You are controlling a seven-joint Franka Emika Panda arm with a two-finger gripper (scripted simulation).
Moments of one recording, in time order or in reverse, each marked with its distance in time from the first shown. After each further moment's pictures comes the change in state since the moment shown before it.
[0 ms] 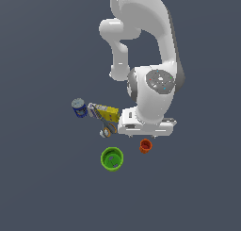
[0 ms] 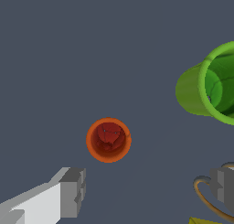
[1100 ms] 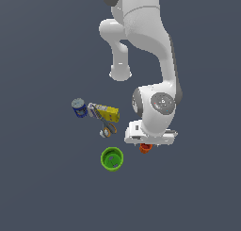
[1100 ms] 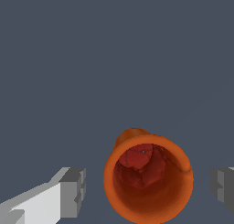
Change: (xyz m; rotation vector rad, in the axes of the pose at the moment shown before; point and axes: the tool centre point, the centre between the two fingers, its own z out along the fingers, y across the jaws) arm 0.004 -0.030 0.073 0.012 0.006 0.011
